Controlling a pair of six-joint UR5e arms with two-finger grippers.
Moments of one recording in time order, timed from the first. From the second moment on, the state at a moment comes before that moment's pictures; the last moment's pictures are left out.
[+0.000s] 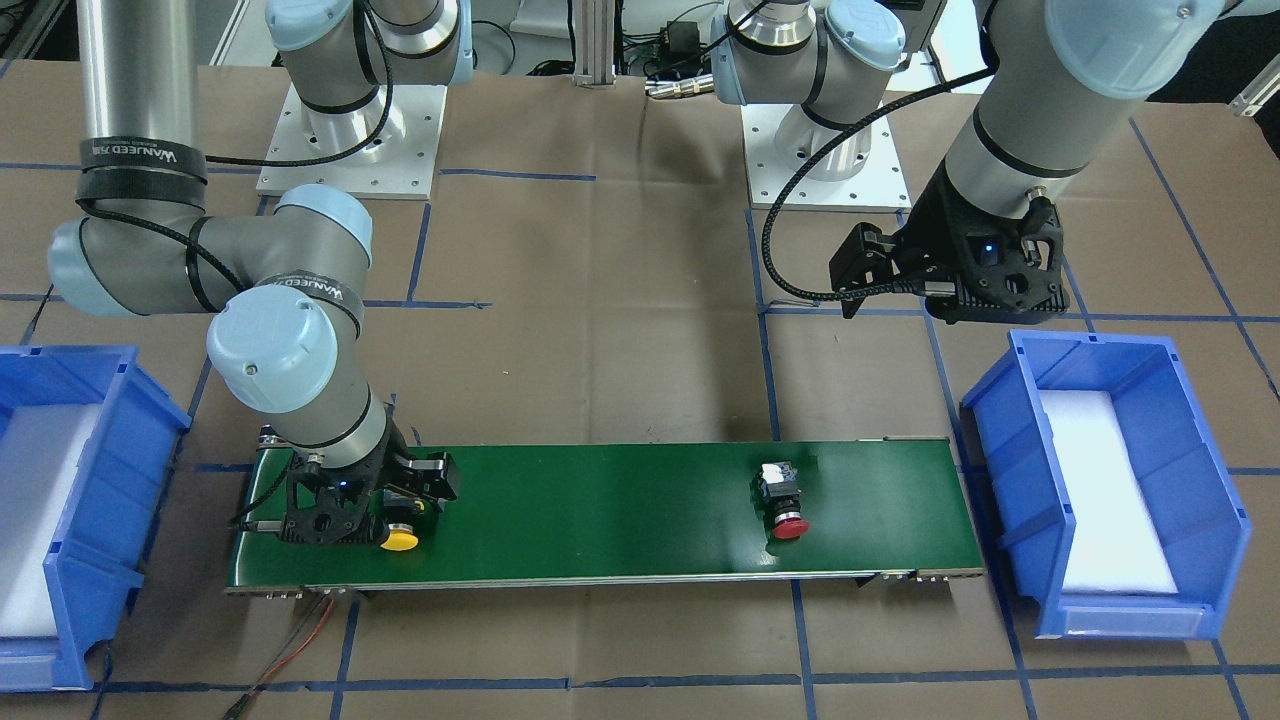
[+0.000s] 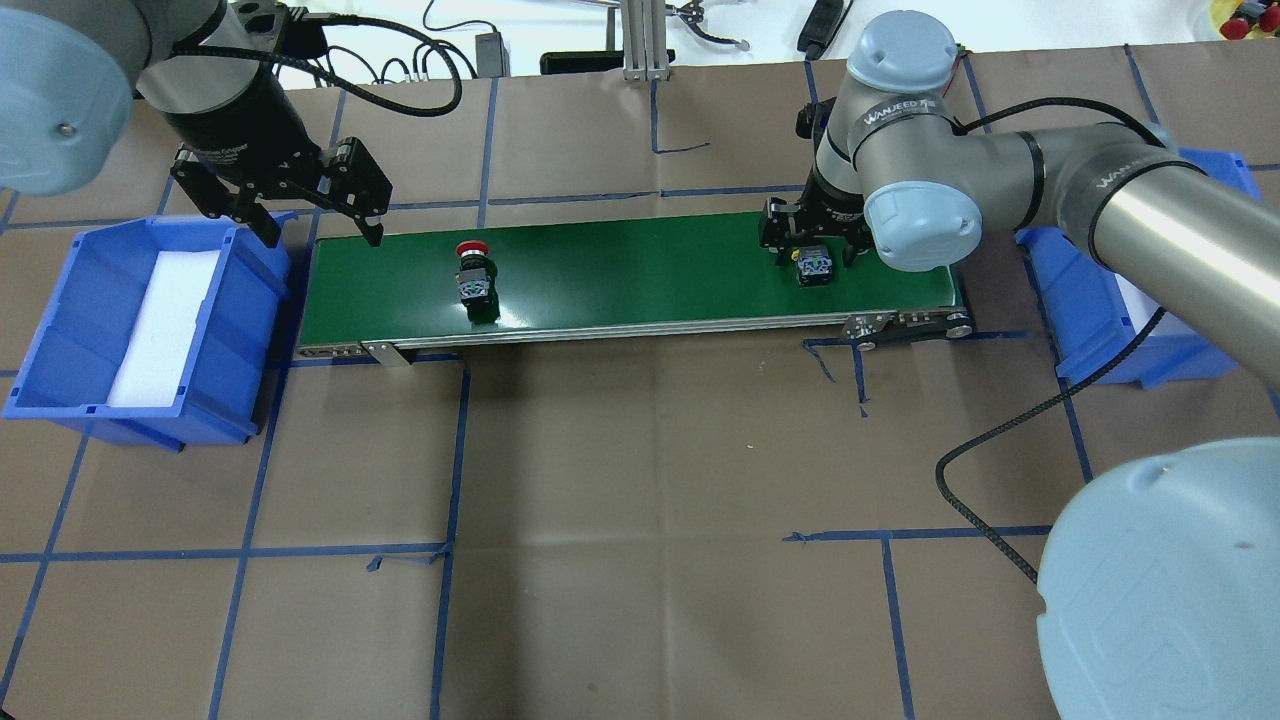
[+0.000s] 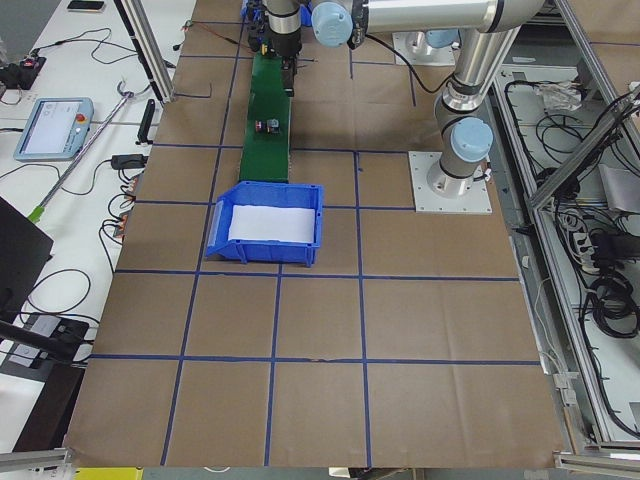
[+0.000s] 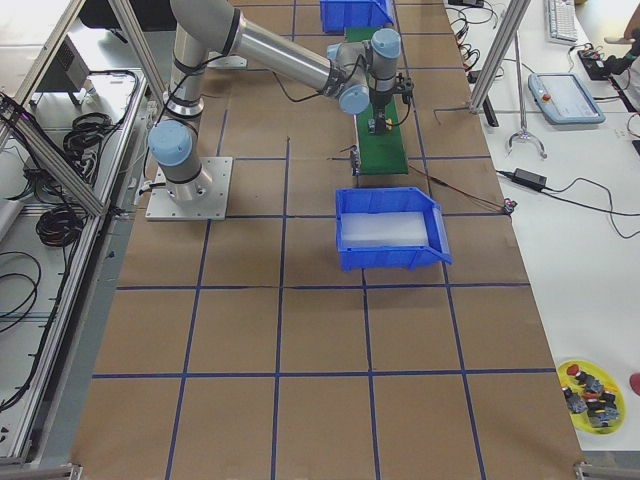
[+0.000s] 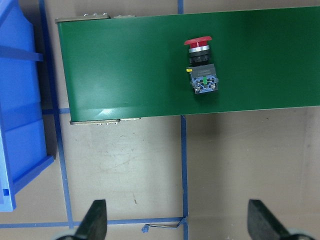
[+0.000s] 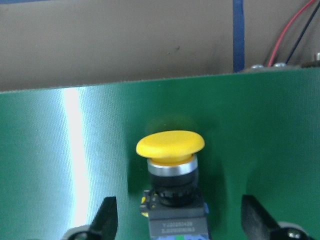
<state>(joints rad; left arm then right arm) -1.51 -1.66 -1.53 -1.57 1.57 0.11 1.63 -1.12 1.66 -2.16 -1.51 0.10</state>
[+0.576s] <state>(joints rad) -1.51 -1.66 -1.53 -1.56 1.57 0.11 1.58 -1.17 1.61 -2.05 -1.62 0.04</state>
